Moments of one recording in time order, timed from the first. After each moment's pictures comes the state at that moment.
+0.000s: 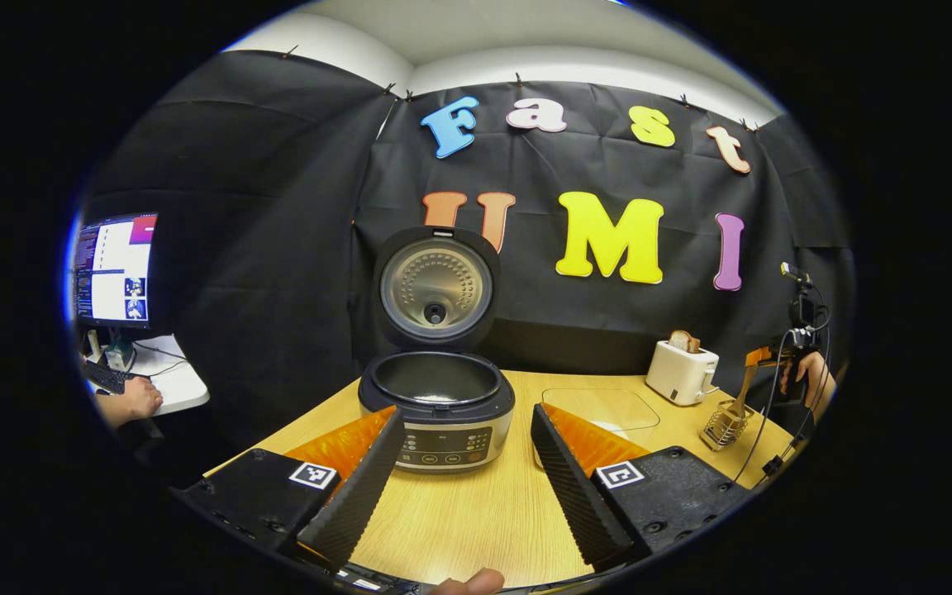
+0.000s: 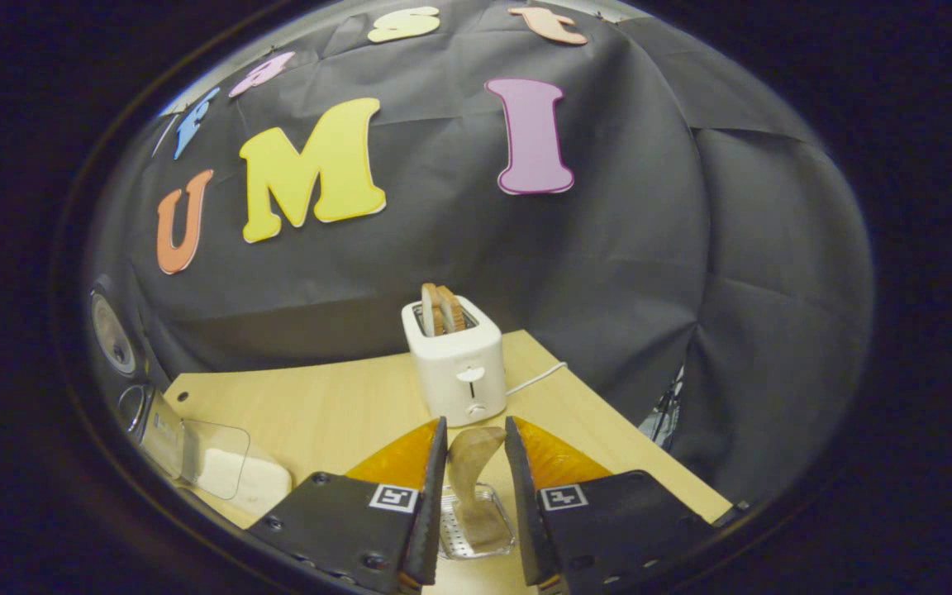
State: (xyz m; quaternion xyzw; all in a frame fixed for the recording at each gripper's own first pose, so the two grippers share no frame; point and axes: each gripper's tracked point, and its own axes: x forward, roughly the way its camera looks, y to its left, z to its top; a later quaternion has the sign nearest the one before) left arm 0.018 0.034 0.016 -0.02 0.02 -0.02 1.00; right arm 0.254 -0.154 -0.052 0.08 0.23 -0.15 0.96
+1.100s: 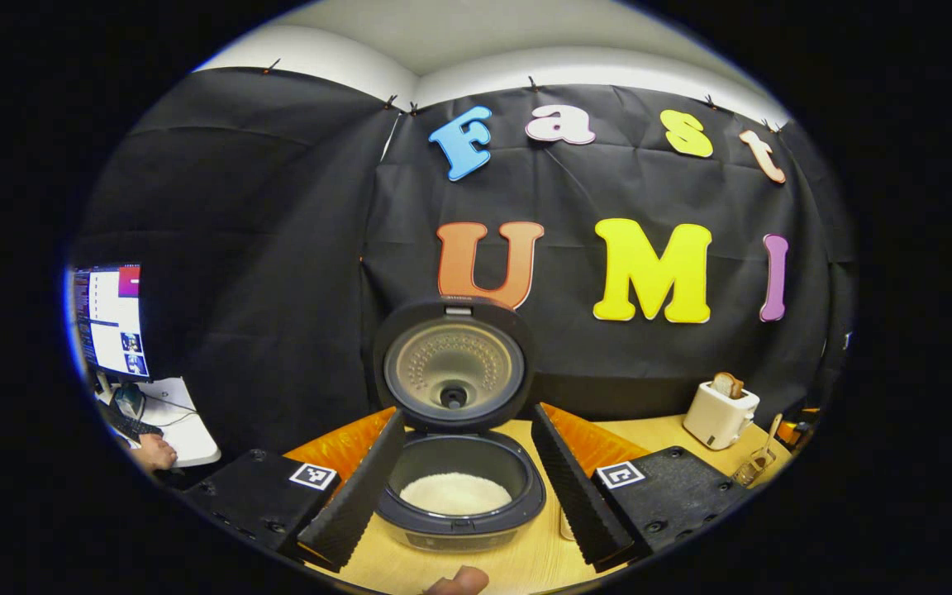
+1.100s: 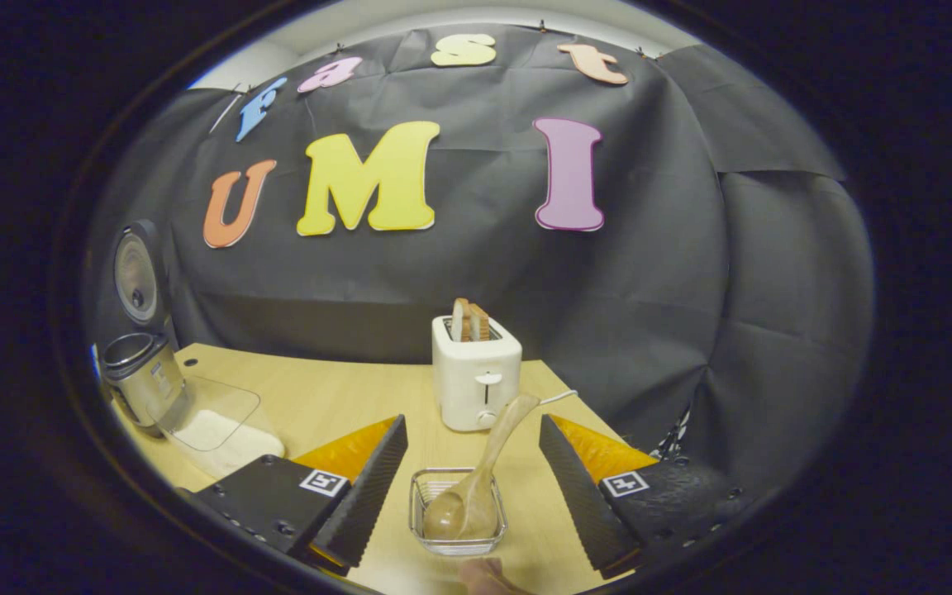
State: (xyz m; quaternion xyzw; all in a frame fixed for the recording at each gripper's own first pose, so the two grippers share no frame) left arm 0.142 0.069 0.138 0.00 -0.01 0.03 1.00; right arm 0.224 -0.131 -0.063 0.00 0.15 -0.09 0.98
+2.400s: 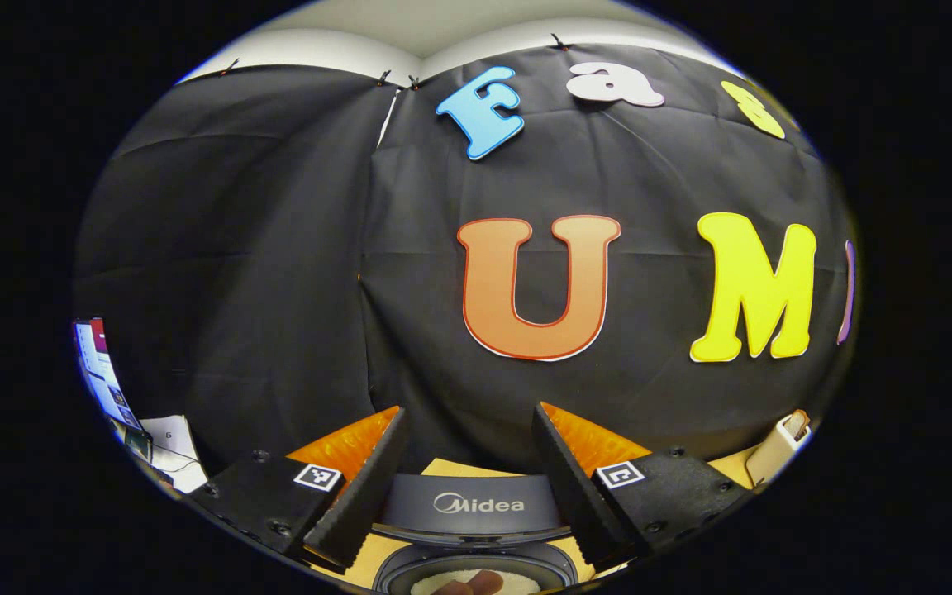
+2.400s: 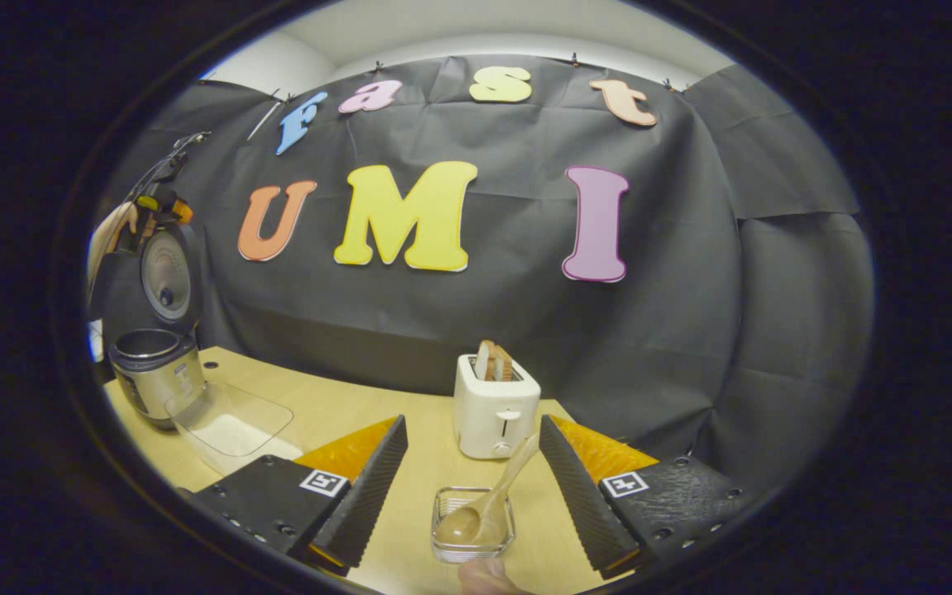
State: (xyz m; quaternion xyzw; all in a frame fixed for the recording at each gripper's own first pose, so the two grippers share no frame) left arm 0.368 0.104 0.210 0.03 0.02 0.10 0.99; right arm 0.206 -0.101 -0.037 -0.04 0.09 -0.05 0.99
